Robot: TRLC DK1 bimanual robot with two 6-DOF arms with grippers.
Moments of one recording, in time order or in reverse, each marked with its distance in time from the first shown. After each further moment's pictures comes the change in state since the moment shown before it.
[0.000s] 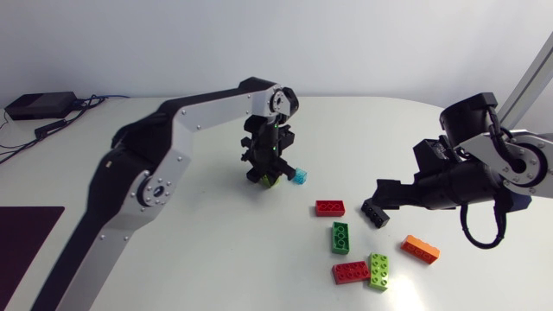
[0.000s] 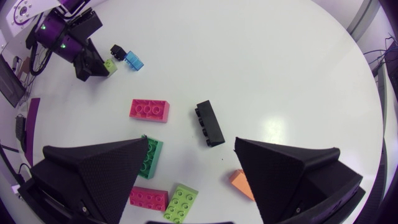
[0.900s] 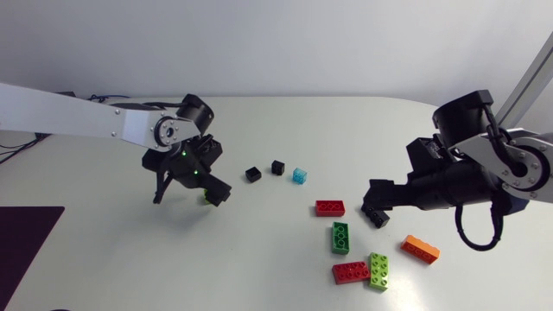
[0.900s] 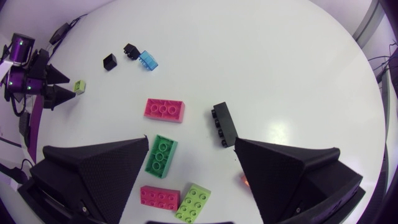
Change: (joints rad) left arm 0.187 -0.740 -1.157 0.668 -0.015 0.000; right arm 0.066 -0.027 0.000 0.000 0.000 0.034
